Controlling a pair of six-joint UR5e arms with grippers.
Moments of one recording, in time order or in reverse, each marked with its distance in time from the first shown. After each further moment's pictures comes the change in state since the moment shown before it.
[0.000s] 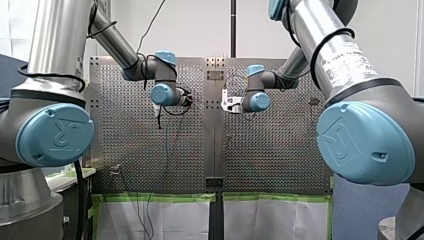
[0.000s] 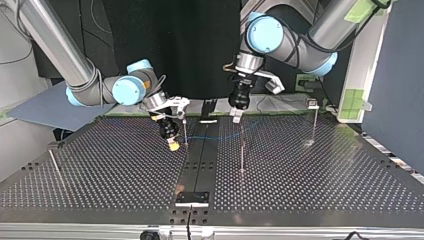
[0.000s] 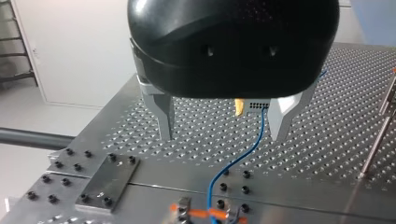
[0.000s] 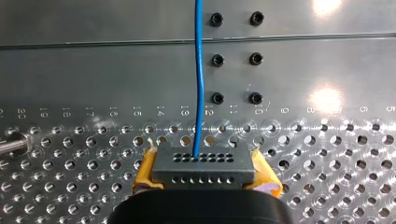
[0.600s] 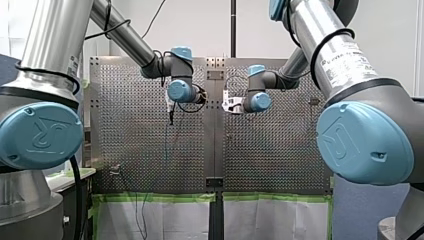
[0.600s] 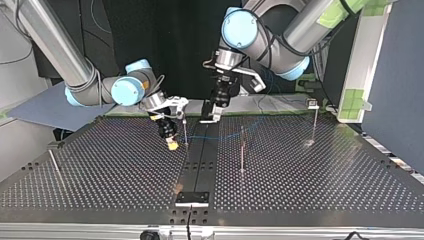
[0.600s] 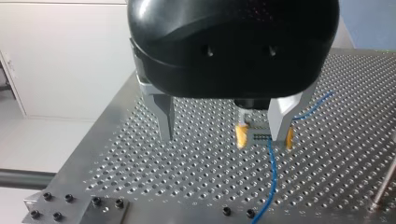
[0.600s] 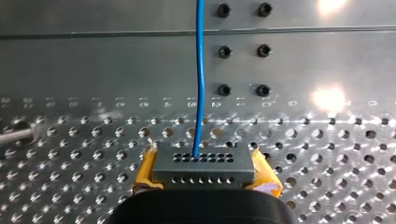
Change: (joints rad) left arm -0.141 -0.056 0.108 -0.044 -0.144 0.074; right arm -0.007 0.001 0.001 0.021 0.001 -0.021
